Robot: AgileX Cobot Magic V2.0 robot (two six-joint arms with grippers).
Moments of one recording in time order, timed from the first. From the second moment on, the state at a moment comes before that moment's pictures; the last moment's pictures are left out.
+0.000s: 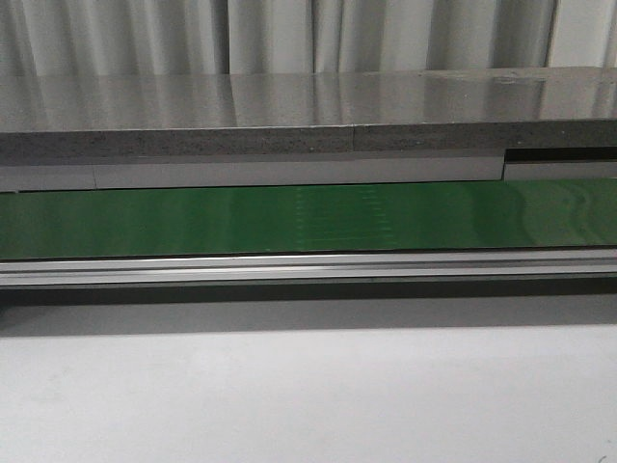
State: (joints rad) left arm 0.41 1.95 -1.35 -0.17 0.84 0.12; right arm 0.06 -0.01 0.03 0.05 0.11 0.02
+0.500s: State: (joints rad) left arm 0.41 2.04 -1.35 -0.17 0.84 0.13; right arm 0.06 -0.01 0.03 0.05 0.11 0.02
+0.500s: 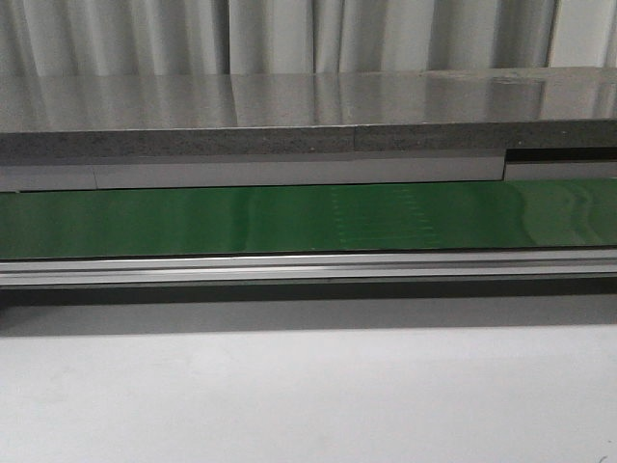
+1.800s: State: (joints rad) left arm 0.40 1.86 -1.49 -0.19 0.98 0.15; right arm 0.06 -0.01 0.03 0.05 0.11 0.02
